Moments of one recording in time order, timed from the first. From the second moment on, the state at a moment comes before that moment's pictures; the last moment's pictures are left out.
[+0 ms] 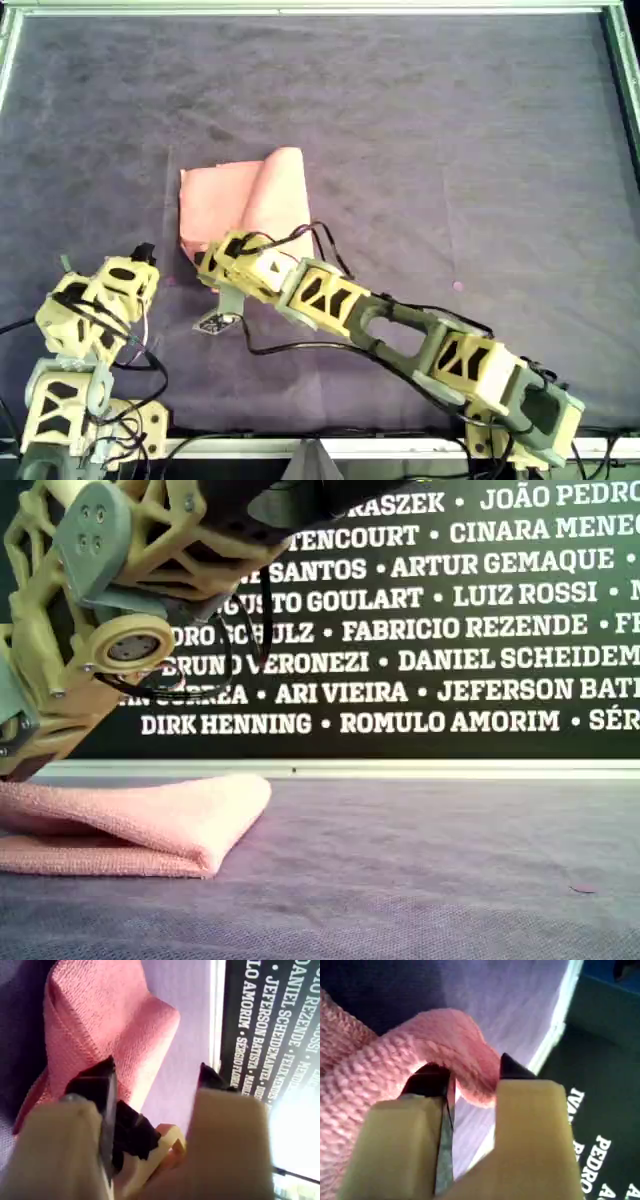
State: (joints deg) left arm -2.4 176.3 173.1 19.8 12.7 12.7; right arm 65.2 38.1 43.7 23.6 4.3 -5.7
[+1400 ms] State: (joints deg) left arm -2.4 176.3 173.1 19.8 12.7 12.7; right arm 41.2 99.1 85.3 79.3 12.0 -5.9
